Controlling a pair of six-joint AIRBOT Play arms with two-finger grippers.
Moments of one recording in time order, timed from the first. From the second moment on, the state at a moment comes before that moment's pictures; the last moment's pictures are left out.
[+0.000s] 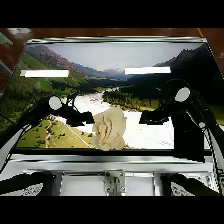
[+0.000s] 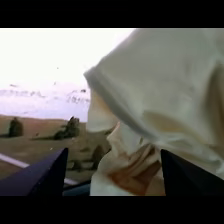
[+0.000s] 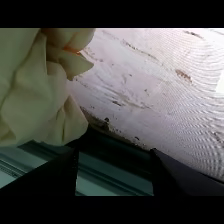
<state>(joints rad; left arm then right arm) -0.37 -1.36 0.96 1.06 -0.99 -1.73 0.12 -1.26 1.01 -1.09 1.35 1.41</state>
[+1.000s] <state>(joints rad) -0.36 -1.53 1.08 0.68 -0.88 -1.43 0.44 -1.28 0.74 -0.95 1.02 1.42</state>
